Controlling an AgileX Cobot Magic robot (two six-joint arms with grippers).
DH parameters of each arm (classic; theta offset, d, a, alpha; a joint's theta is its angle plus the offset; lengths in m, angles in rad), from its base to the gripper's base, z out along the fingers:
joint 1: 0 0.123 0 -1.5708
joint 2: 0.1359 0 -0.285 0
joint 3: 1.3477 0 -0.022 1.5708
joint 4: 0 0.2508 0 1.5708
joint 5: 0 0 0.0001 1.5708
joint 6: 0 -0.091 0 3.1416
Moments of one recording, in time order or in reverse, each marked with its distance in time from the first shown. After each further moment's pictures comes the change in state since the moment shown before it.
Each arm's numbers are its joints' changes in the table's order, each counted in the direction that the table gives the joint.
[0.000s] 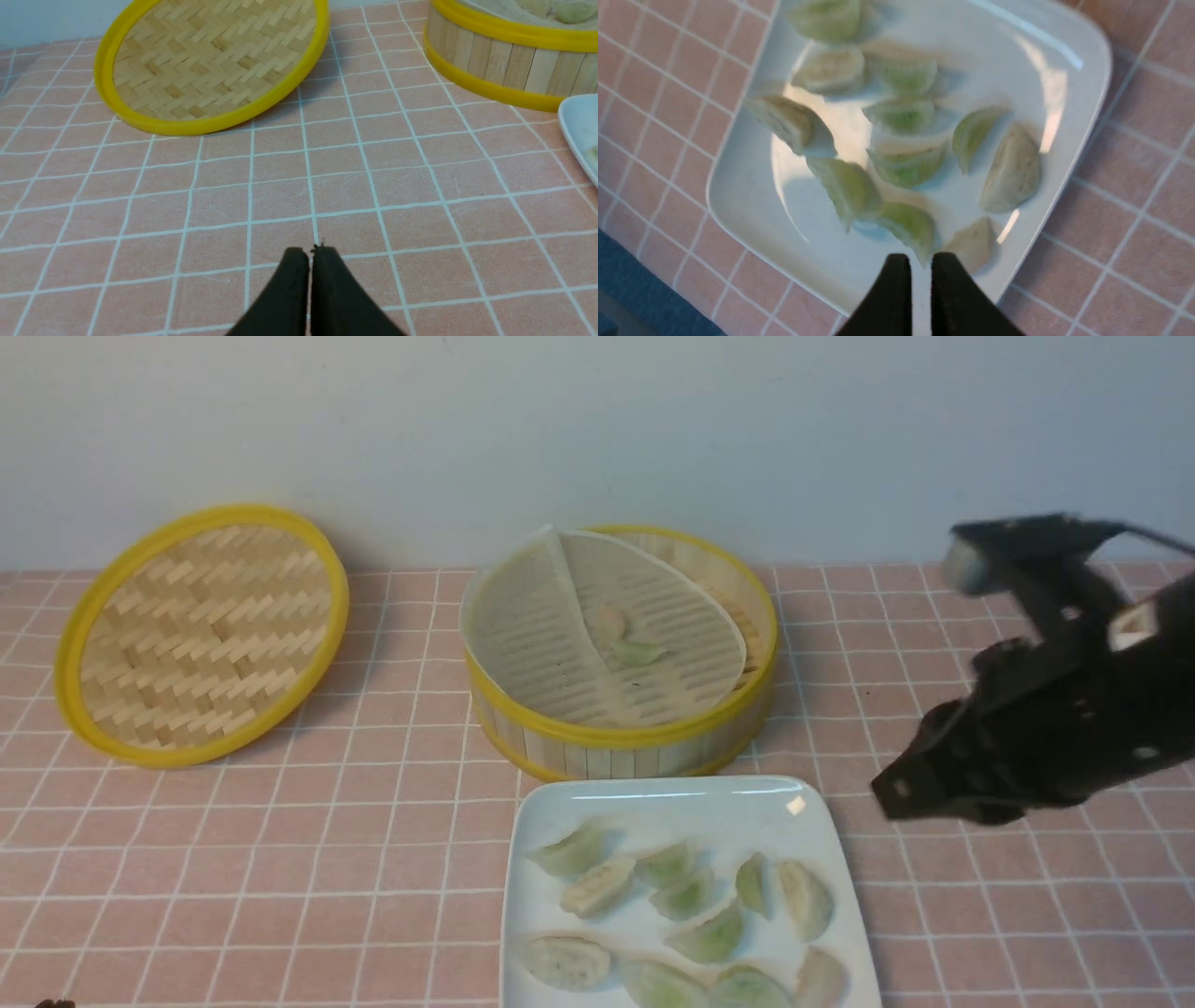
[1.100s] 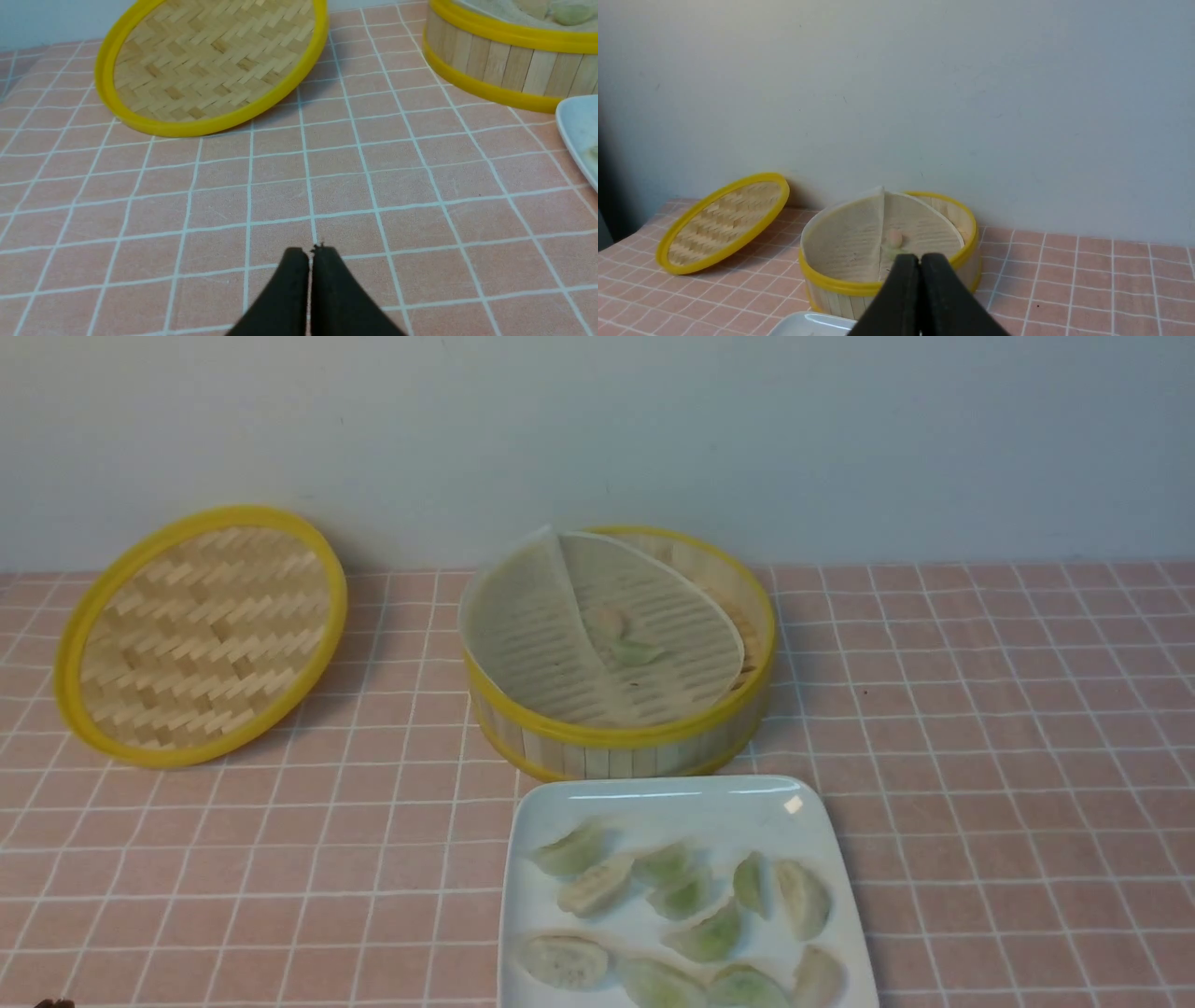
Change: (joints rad) right arm 0.000 -1.212 0.681 -0.302 0.533 -0.291; left arm 0.000 -0.002 0.000 0.001 0.001 0.000
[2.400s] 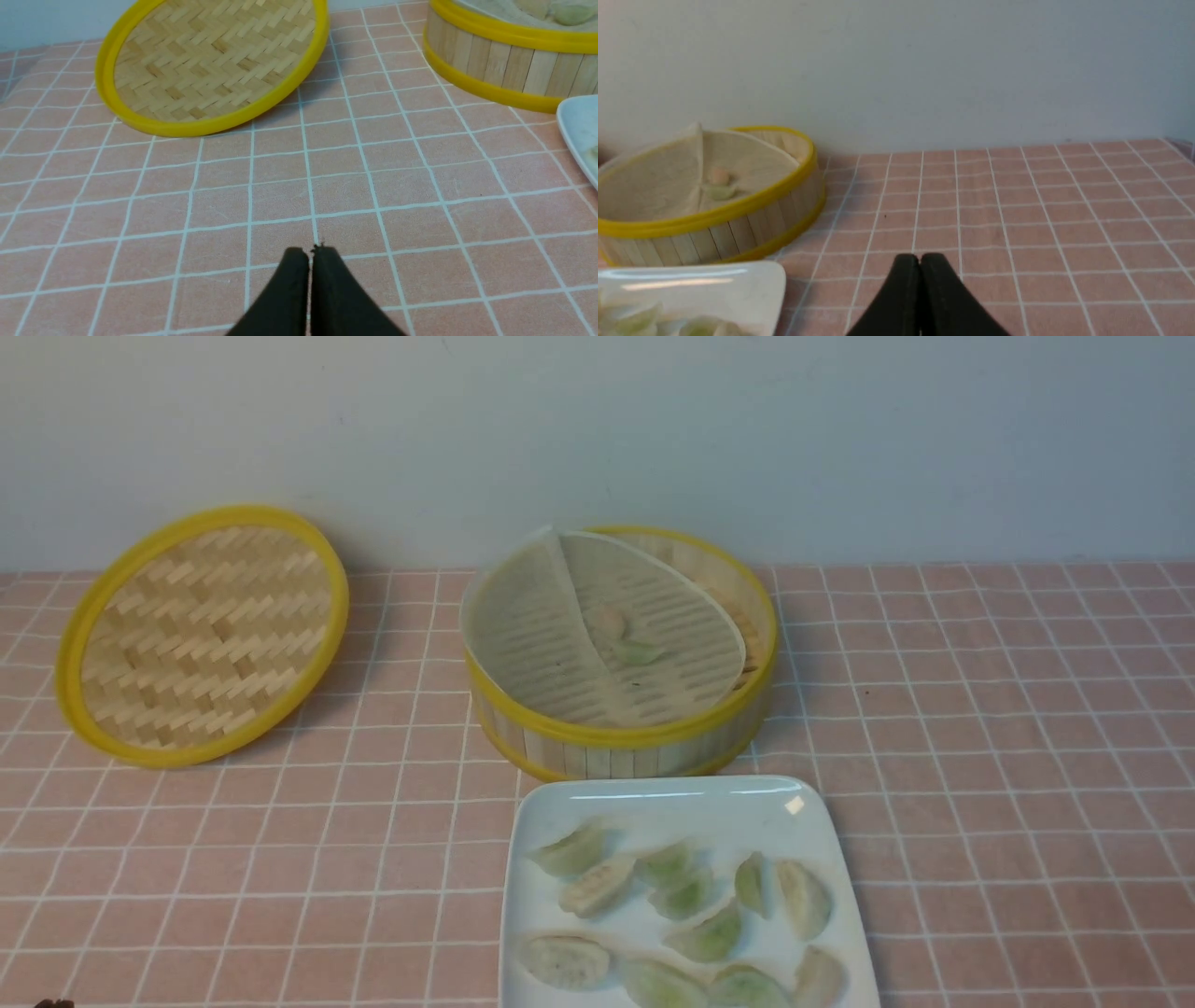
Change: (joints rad) right arm -0.305 -0.032 0.381 -0.055 0.195 -0.029; left arm 0.000 0.000 0.000 0.001 0.000 0.000
